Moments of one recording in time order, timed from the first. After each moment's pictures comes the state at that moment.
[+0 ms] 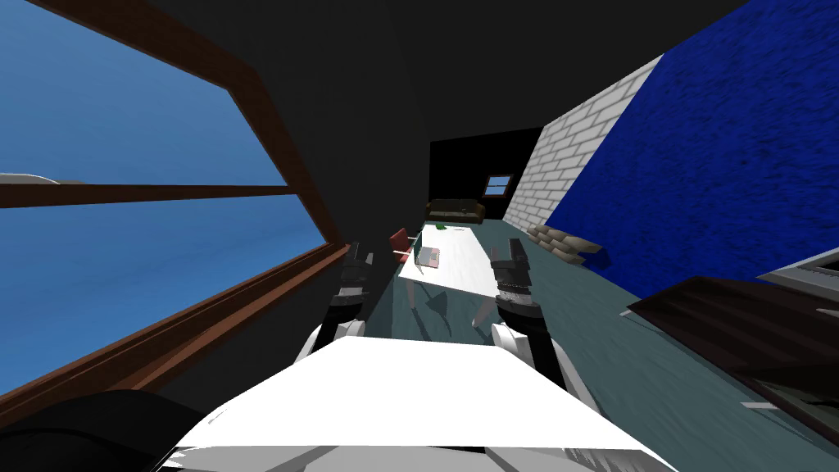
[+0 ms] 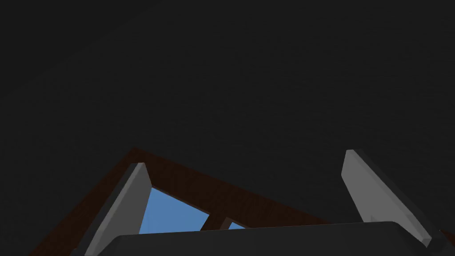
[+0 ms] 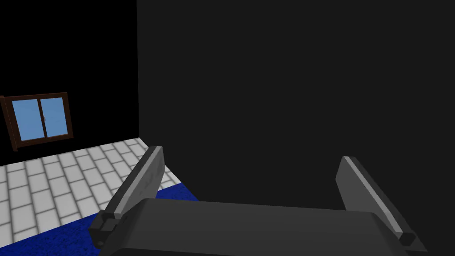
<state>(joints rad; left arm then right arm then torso) 0.52 0.02 -0.06 -2.27 -0.09 -0.36 0.13 0.49 -0.04 -0.04 -2.30 0.07 -0.48 -0.01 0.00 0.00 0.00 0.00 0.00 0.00</state>
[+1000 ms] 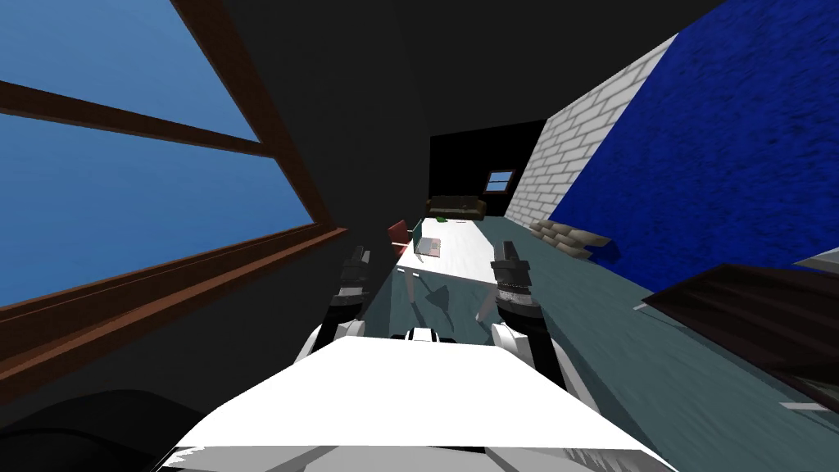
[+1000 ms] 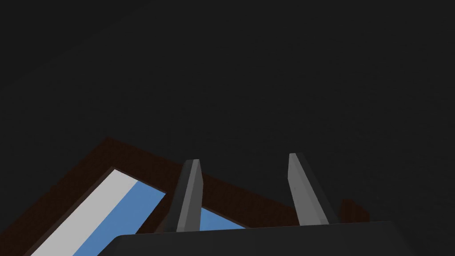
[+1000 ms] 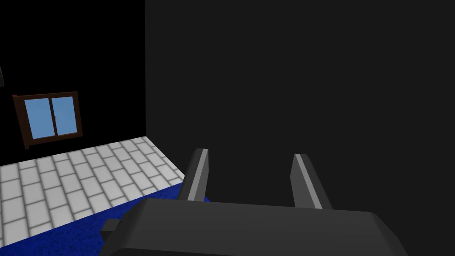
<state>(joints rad) 0.52 0.02 -0.06 -2.27 -0.09 -0.36 0.13 0.49 -0.04 -0.04 -2.30 0.07 -0.48 -0.01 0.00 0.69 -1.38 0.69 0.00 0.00</state>
